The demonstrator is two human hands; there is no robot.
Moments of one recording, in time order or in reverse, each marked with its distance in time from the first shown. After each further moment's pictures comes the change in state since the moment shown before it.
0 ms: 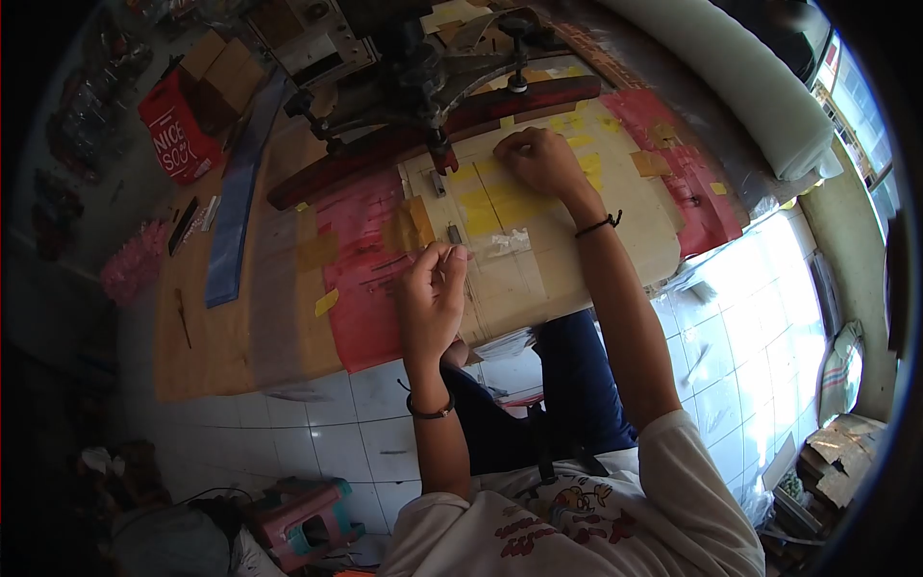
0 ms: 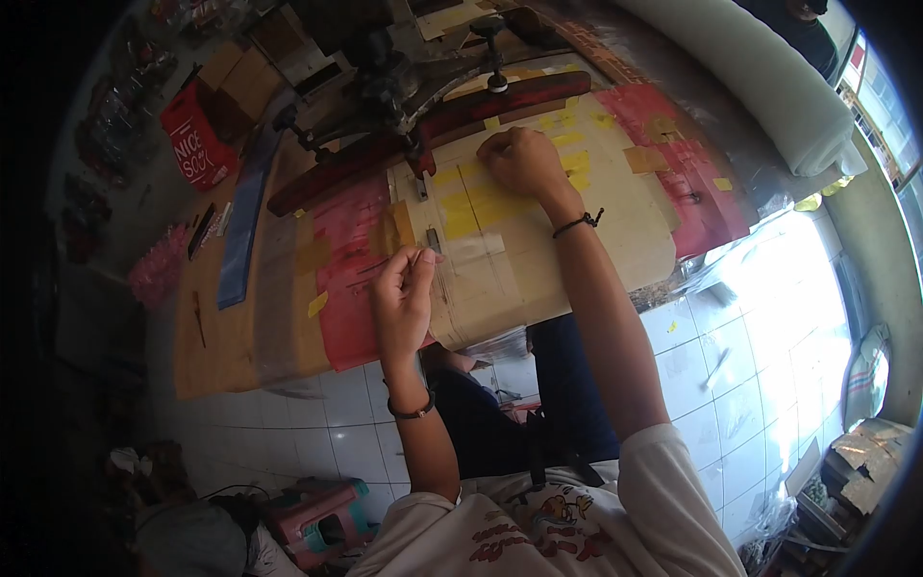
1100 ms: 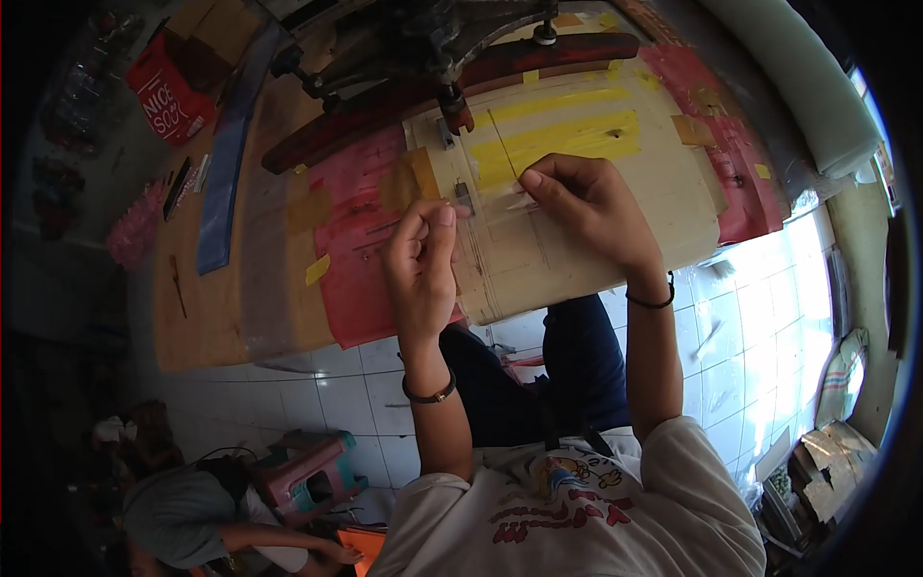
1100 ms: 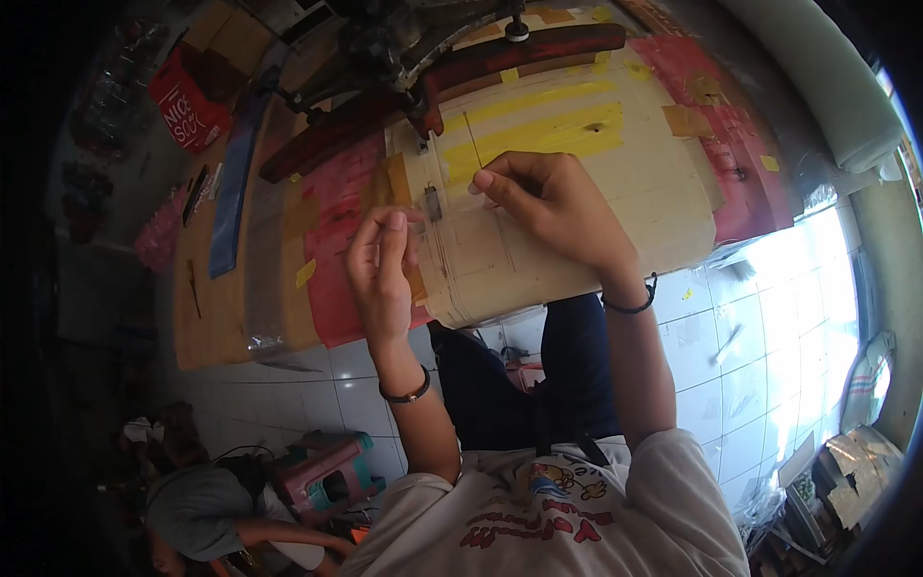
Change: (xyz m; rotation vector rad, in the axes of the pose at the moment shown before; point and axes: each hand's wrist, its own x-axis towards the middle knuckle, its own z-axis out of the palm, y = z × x) left_hand 0.005 0.009 -0.003 -0.226 0.064 -0.017; right_hand -0.096 -0.036 -0.030 0.535 -0.283 -0.007
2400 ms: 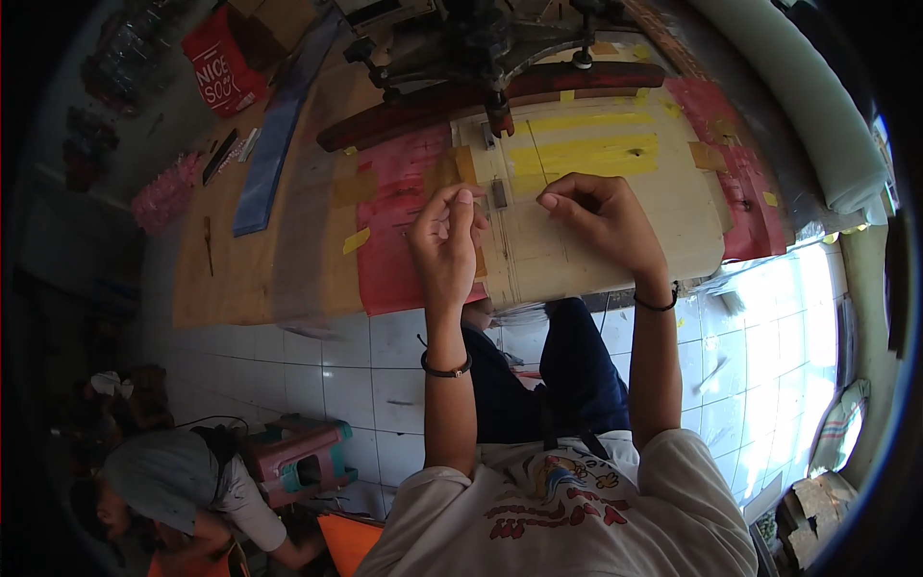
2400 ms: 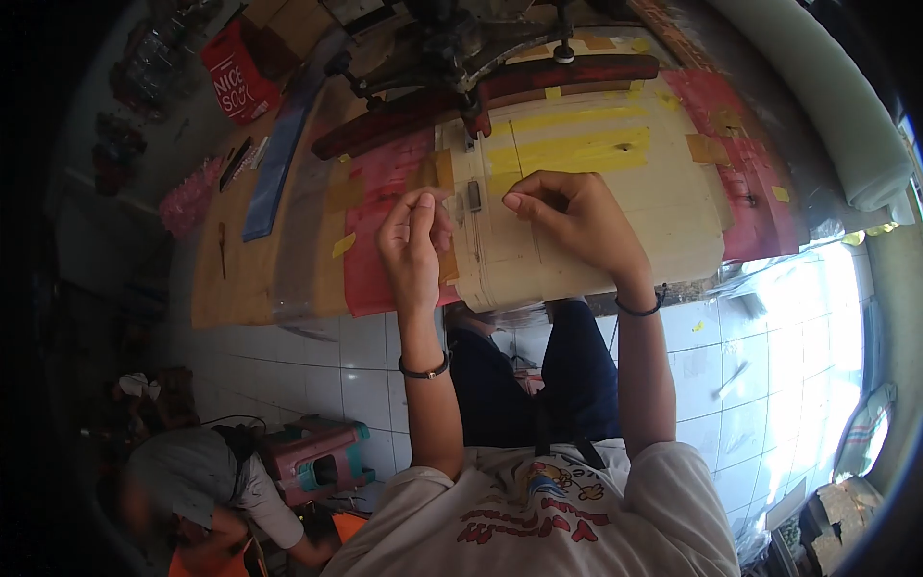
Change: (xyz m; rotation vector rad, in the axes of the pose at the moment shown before) left_hand -0.001 -0.008 -0.006 -0.051 0.129 0.009; right_hand -0.006 -0.001 0.002 -0.045 -0.056 -0.068
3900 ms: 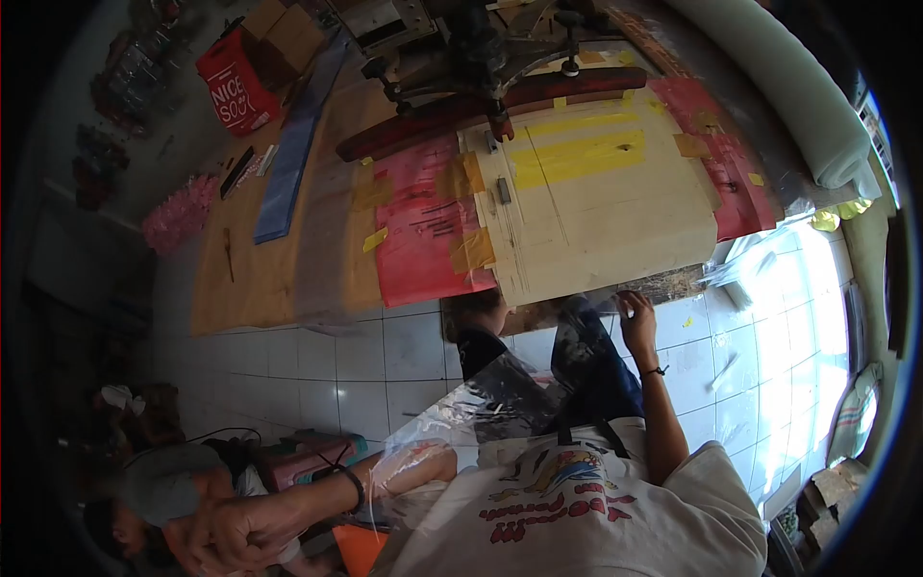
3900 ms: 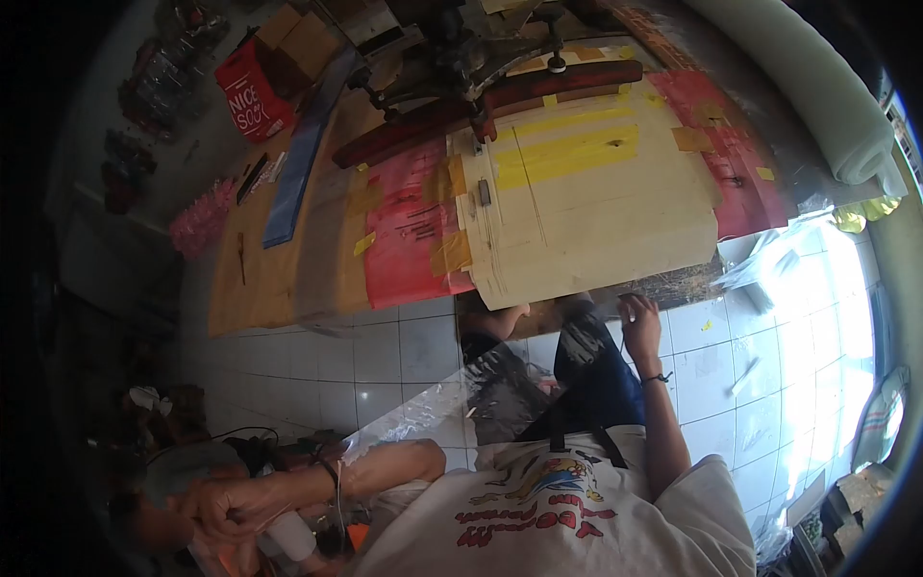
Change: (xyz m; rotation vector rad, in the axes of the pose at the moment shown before) left_hand -0.144 0.211 -0.148 -0.932 -0.682 0.968; right_hand -0.207 0.221 0.031 -0.619 0.429 0.297
